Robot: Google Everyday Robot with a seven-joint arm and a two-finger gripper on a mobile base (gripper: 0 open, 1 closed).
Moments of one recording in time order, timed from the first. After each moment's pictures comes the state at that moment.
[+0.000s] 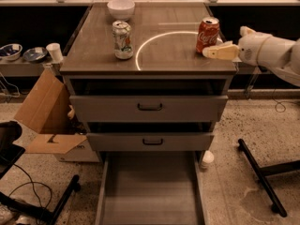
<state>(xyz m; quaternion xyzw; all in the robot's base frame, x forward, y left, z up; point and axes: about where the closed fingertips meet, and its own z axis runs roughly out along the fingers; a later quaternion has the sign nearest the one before) 0.749 -0.257 0.893 -0.26 0.72 0.17 0.62</state>
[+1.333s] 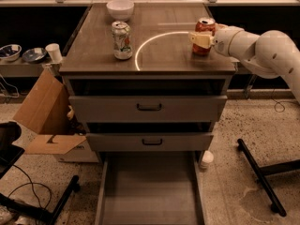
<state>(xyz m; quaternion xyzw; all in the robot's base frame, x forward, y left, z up) 0.818 -0.207 0.891 -0.24 0.71 0.16 0.65</state>
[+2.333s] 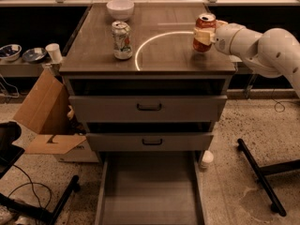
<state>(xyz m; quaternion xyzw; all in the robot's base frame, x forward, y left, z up) 0.807 -0.201 0.908 -0.25 0.69 0.16 0.66</state>
